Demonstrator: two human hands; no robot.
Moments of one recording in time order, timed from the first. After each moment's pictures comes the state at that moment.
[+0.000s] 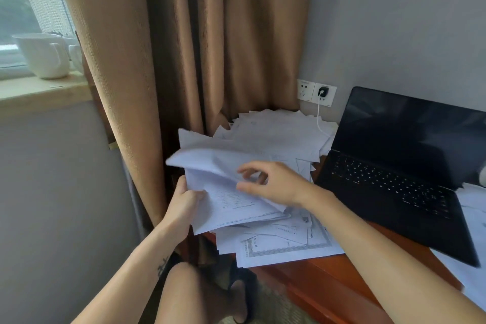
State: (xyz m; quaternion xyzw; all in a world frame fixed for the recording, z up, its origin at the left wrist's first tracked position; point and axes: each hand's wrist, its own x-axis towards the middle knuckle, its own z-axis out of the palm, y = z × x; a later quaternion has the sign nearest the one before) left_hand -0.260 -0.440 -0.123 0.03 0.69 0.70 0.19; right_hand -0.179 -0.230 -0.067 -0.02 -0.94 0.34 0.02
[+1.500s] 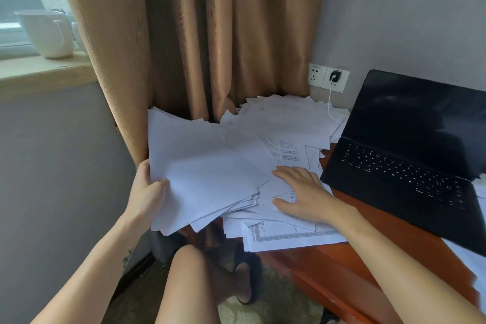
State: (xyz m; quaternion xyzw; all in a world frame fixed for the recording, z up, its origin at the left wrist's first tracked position) left_hand -0.288 -0.505 -0.139 0.01 0.77 0.63 0.06; right_hand -0.150 -0.178 -0.149 -0.05 -0.99 0.14 0.00
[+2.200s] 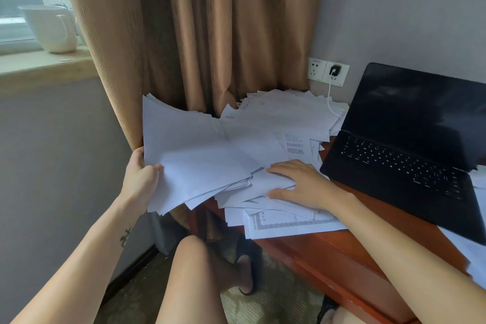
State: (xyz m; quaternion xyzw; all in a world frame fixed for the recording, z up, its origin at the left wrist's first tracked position) left_hand -0.298 -0.516 -0.129 -0.02 0.75 0.66 0.05; right_hand -0.151 -0.184 -0.135 -0.02 -0.99 0.17 -0.01
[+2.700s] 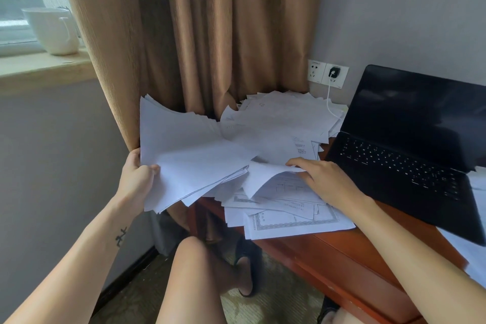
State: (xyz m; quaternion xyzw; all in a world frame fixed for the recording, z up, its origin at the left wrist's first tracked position) left_hand -0.306 -0.524 -0.130 -0.03 0.75 0.66 0.06; right_hand -0.128 -0.165 -0.123 -0.03 -0.98 0.10 0.14
